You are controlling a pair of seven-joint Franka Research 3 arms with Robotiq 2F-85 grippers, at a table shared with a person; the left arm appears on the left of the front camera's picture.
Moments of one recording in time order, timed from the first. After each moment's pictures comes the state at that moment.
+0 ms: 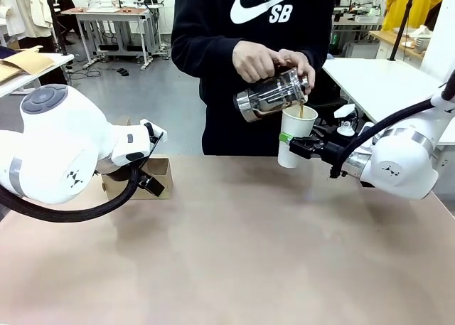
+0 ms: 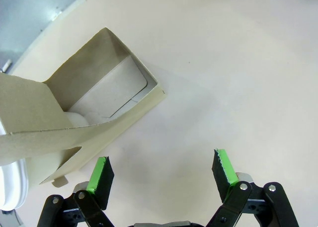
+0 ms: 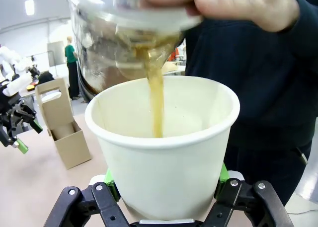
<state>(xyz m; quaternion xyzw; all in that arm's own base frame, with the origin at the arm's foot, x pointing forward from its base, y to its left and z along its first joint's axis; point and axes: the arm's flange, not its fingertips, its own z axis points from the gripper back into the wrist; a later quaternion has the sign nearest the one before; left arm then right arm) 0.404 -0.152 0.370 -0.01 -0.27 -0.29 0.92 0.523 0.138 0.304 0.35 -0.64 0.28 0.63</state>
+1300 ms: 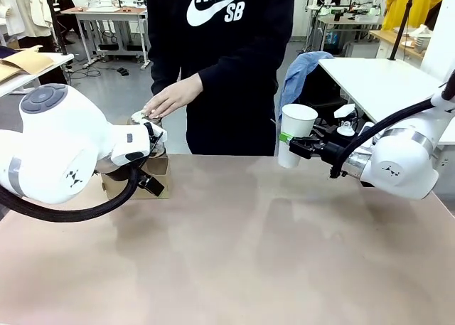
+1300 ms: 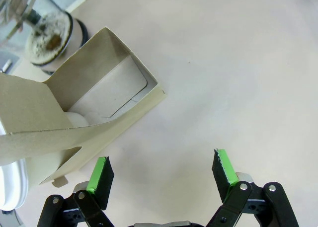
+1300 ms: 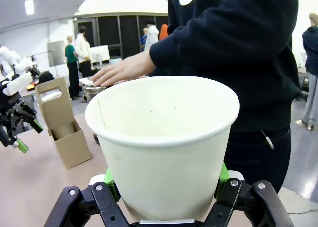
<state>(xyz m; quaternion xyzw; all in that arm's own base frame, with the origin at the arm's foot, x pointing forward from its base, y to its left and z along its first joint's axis) 0.404 -0.152 0.370 -0.01 -0.27 -0.29 0.92 0.523 0.139 0.304 0.35 -0.64 0.28 0.63</state>
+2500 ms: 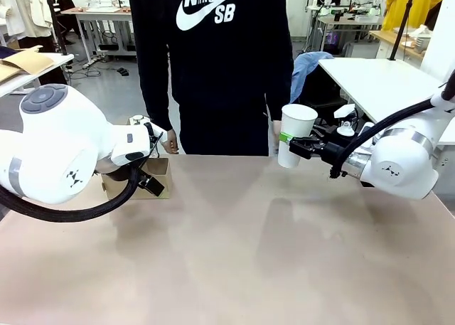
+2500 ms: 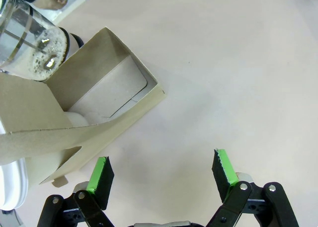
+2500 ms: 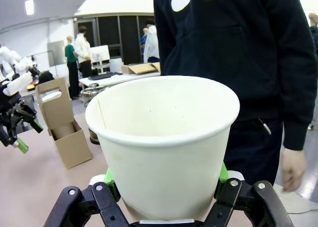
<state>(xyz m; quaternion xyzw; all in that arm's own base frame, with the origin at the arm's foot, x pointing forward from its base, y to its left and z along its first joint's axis) 0.404 -0.152 0.370 -0.01 -0.27 -0.29 0.92 0.523 0.139 0.304 0.35 -0.64 0.28 0.63</state>
